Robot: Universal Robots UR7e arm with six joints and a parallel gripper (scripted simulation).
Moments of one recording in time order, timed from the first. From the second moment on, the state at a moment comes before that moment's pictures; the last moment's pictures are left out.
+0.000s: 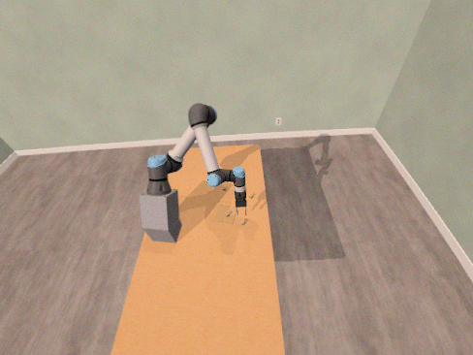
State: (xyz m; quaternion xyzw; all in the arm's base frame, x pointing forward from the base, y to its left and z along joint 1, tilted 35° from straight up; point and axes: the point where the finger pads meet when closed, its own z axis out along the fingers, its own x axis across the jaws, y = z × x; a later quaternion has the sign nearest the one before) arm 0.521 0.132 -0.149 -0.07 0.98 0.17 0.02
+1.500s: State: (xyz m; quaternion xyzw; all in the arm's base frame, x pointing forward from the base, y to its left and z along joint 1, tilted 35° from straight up) arm 0.339 0.338 0.047 -0.01 0.95 0.30 -0.01
